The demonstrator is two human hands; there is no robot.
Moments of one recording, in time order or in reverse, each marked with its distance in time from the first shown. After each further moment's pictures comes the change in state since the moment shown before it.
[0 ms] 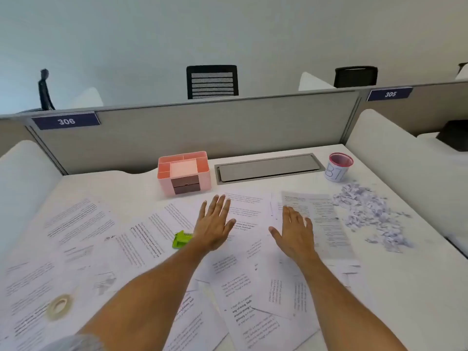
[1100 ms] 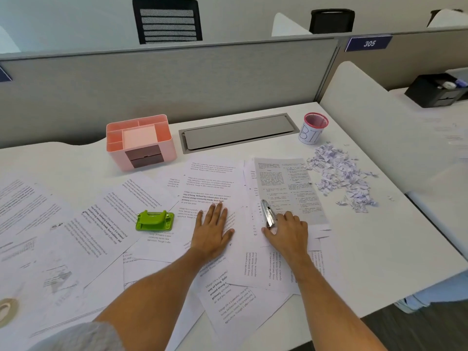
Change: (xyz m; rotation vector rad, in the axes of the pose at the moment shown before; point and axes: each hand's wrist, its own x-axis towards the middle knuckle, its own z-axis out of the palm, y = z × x) left_hand -0.022 0.058 0.103 -0.060 -0.241 0.062; right_hand -0.050 0.048 0.042 -0.015 0.034 0.166
